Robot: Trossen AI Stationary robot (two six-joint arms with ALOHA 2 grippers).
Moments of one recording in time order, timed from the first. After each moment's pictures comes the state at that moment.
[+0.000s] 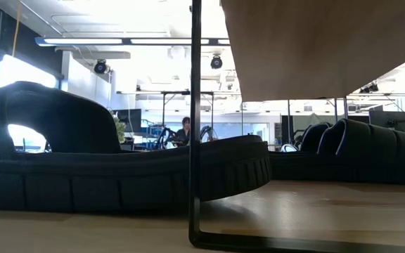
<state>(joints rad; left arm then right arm) -0.43 1.95 2.33 -1.57 -1.03 -0.13 -0.24 1.41 1.72 -1.05 -0.38 0.38</state>
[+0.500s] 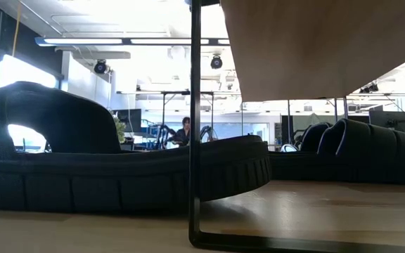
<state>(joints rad) -0.34 1.75 2.33 -1.55 -0.85 -0.40 -0.24 1.13 1.72 -1.11 0.00 0.55</state>
